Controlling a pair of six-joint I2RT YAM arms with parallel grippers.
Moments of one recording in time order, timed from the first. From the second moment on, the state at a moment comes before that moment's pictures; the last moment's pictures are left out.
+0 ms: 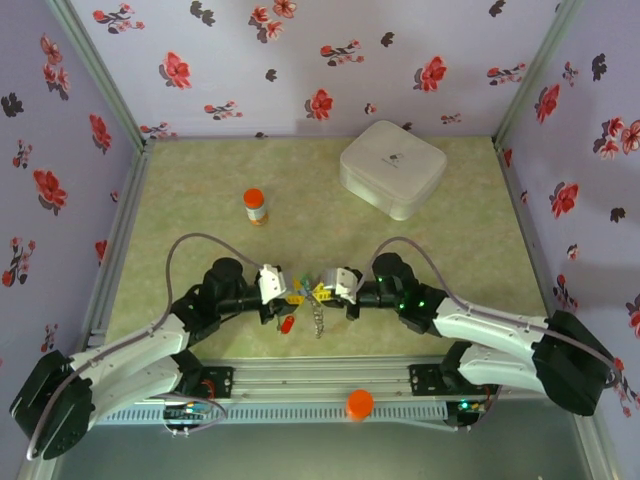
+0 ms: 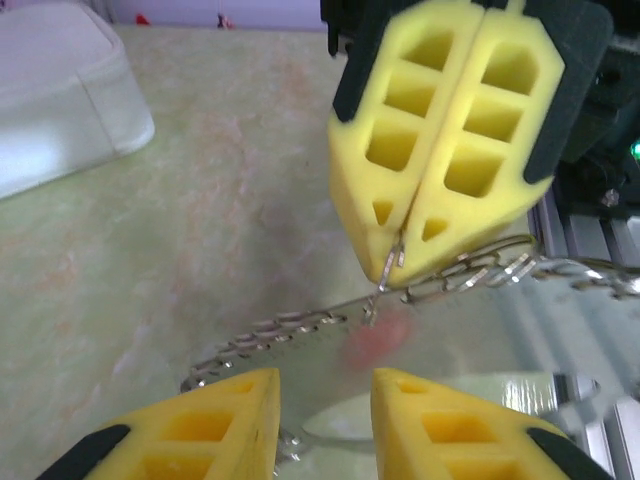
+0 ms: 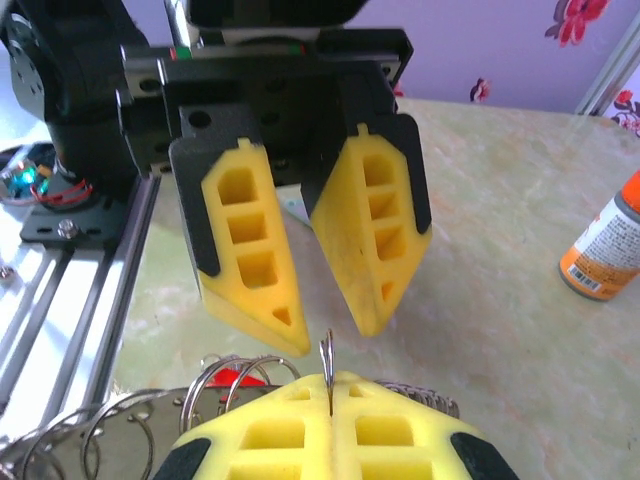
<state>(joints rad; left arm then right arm) -0.77 0.90 0.32 0.21 0.52 0.26 0.91 1.09 0.44 0.31 -0.50 -0.36</state>
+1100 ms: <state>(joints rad) -0.77 0.94 0.27 0.43 0.63 0.14 0.90 1.10 0.43 0.37 -0.55 -0.29</state>
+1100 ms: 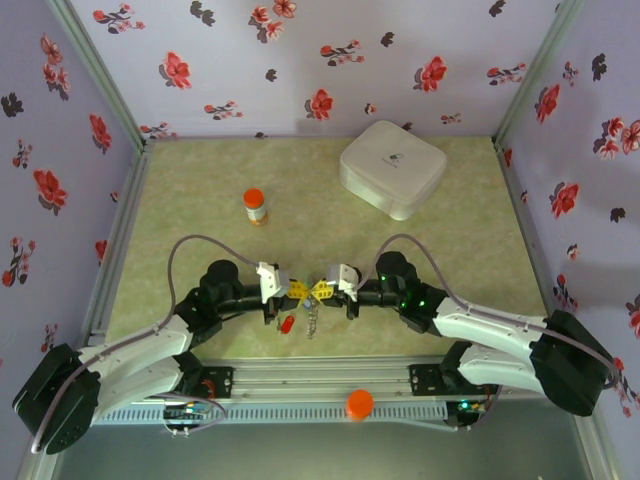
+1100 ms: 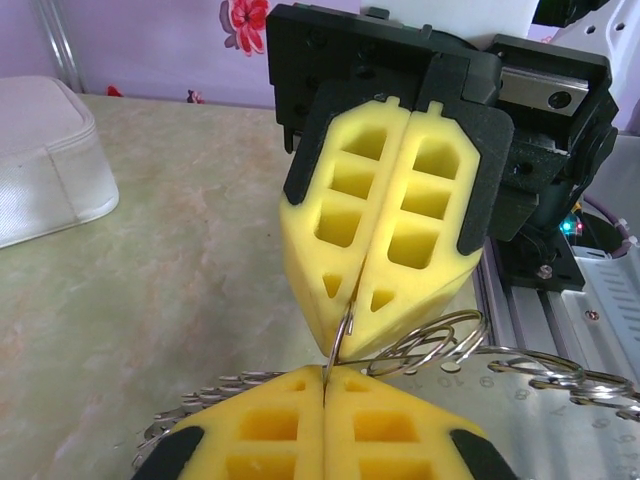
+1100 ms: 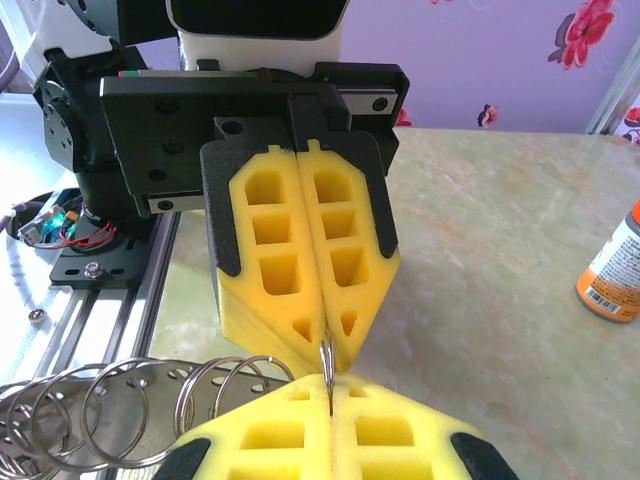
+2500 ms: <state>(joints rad) -0.77 0.89 0.46 -0.02 0.53 0.41 0.93 1.12 0.64 -0.03 -0.42 -0.52</state>
